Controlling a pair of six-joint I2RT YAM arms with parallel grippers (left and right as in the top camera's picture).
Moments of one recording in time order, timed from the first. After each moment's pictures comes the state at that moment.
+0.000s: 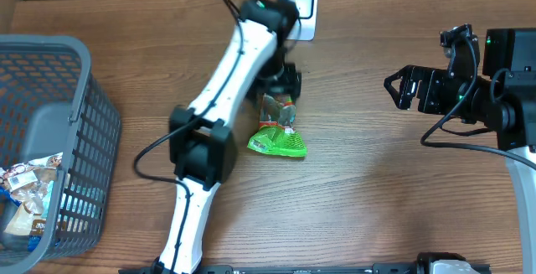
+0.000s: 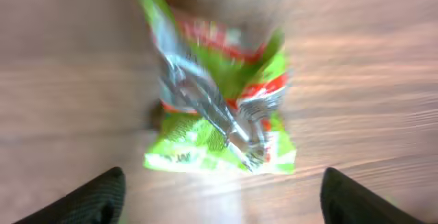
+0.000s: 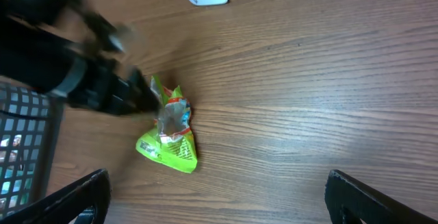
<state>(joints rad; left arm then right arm) -0.42 2.39 2.42 -1.68 0.14 -0.37 -0.01 1.30 1.48 -1.13 -0.42 0.15</state>
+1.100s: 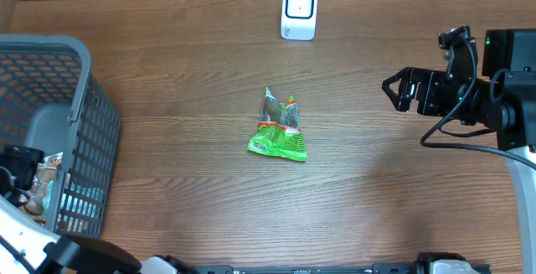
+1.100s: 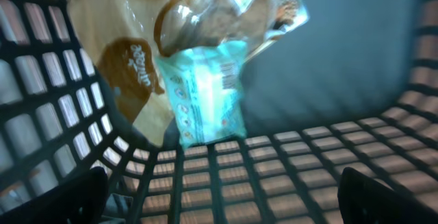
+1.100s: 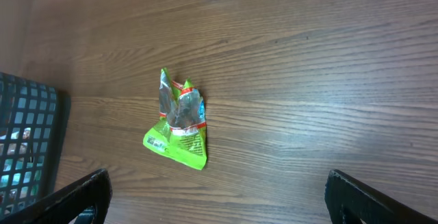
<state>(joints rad) 1.00 1.55 1.54 -1.37 0.03 -0.42 -0.01 1.30 1.48 -1.15 -0.44 0.15</state>
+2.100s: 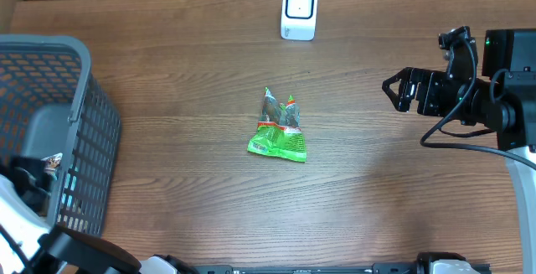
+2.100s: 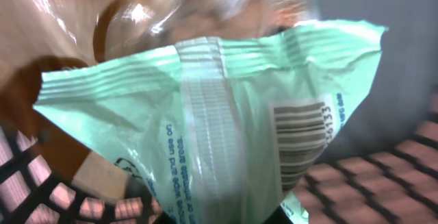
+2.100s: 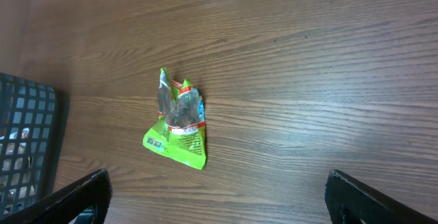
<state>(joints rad) 0.98 1.56 1.36 -1.12 0.09 -0.47 -0.01 1.30 1.48 -1.15 -0.44 0.15</state>
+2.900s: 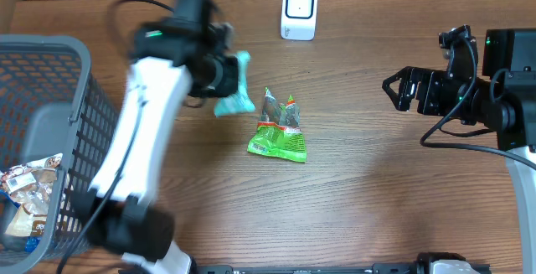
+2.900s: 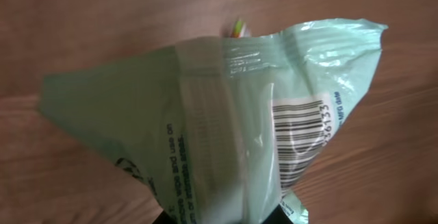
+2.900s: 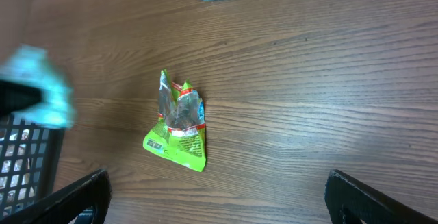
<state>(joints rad) -0.23 1.79 1.78 -1.31 0.16 -0.19 -0.01 1.30 1.48 -1.14 -0.44 0.15</state>
